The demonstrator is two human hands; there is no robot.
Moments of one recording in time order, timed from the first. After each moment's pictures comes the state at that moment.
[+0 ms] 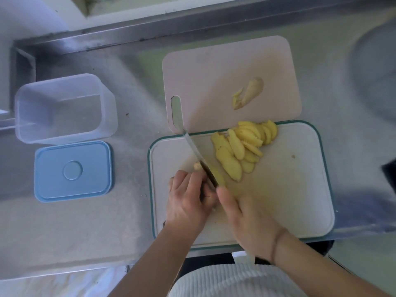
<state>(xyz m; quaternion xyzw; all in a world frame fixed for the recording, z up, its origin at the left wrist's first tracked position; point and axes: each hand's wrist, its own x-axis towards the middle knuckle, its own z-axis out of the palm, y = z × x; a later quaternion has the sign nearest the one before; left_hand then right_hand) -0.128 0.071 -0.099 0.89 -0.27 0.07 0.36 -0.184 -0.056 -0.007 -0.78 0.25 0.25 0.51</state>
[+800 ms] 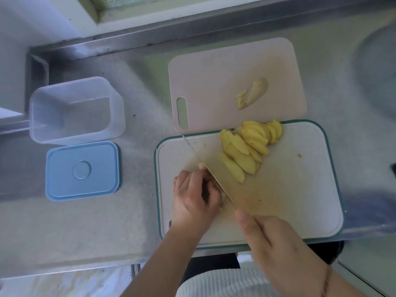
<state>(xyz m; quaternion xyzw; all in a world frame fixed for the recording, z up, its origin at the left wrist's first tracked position) -0.129 0.070 -0.095 0.88 -0.25 0.07 0.40 -0.215 -0.061 0.022 -0.79 0.25 0.25 0.49</state>
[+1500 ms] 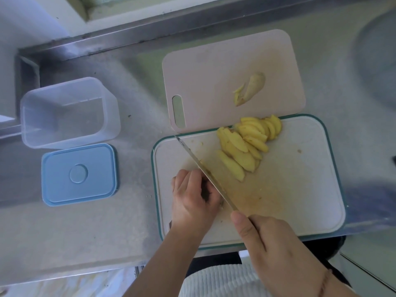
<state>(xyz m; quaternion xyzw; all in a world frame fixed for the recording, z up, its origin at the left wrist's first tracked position) -0.128 0.068 -0.096 0.88 -0.25 0.06 0.40 -0.214 -0.052 0.024 -0.81 0.26 0.23 0.48</state>
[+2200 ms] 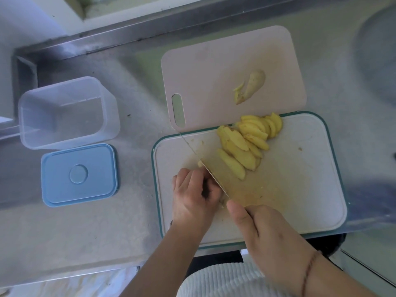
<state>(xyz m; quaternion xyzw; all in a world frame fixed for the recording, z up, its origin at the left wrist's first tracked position) -0.126 0.068 -0.098 0.88 -0.24 0.06 0.40 -0.203 -0.051 0.017 -0.79 0.27 0.26 0.48</state>
